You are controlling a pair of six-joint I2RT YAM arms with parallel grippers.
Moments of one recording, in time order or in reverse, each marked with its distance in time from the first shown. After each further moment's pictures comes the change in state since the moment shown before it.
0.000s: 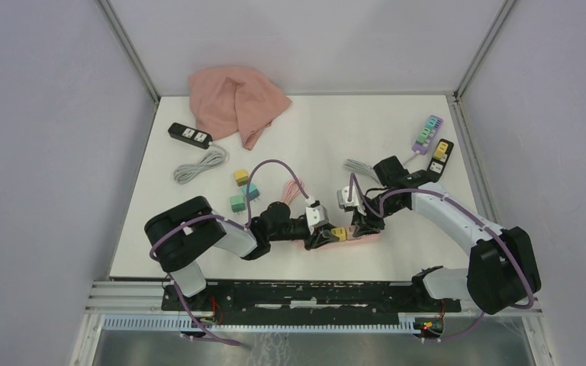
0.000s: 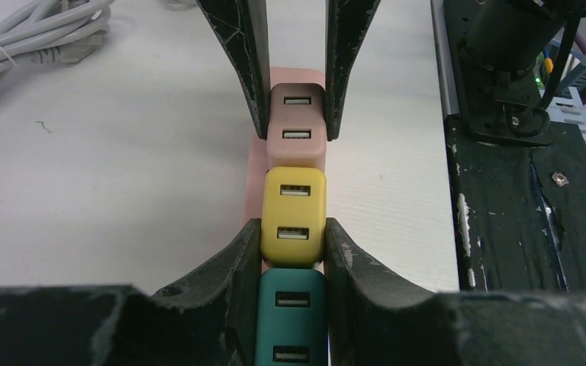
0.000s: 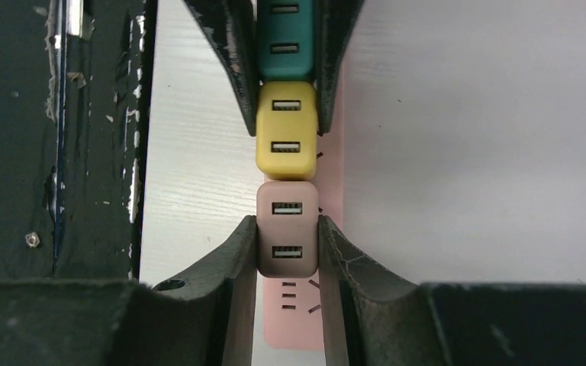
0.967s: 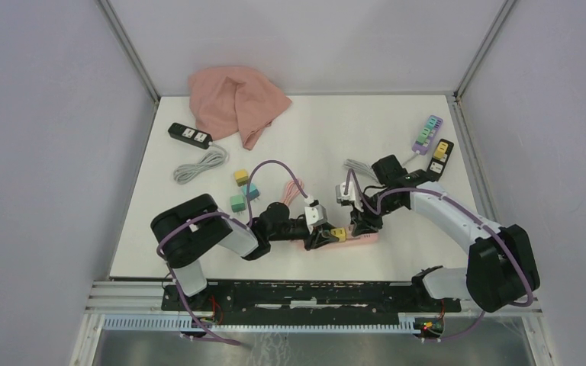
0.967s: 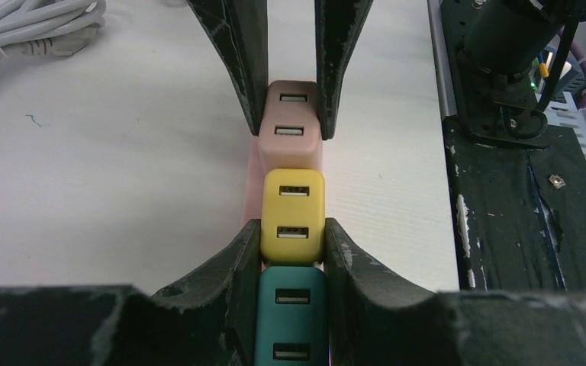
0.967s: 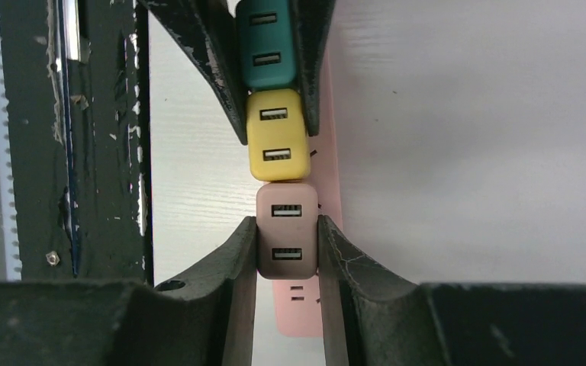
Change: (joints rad) left arm 0.005 0.049 -0.006 0.071 0.033 -0.034; right arm 0.028 0.017 0.004 0.013 0.011 0.057
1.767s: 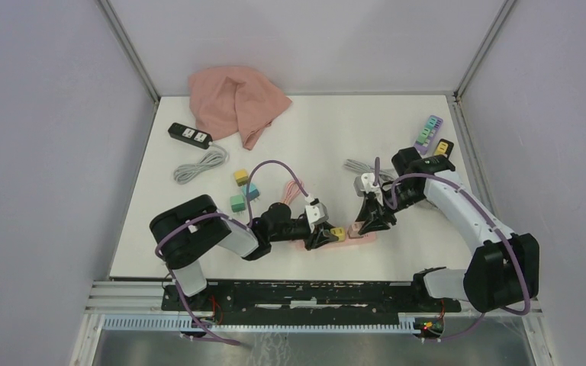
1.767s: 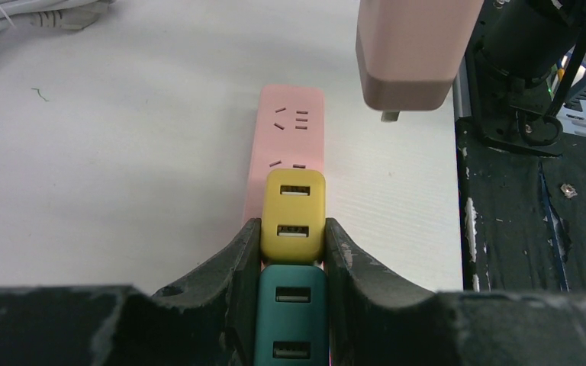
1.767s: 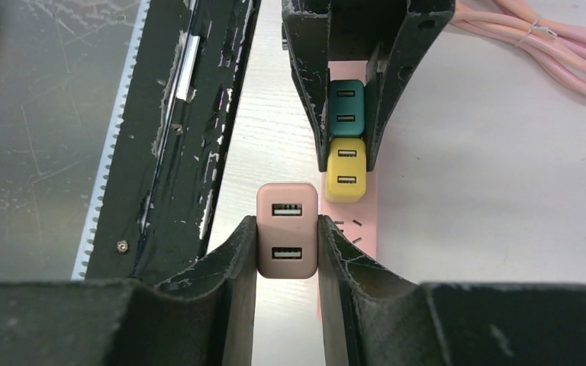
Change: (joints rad) left arm -0.005 -0.003 0.005 -0.029 -0.056 -0.039; right arm -0.154 -0.014 0.151 -0.405 -0.271 -0.373
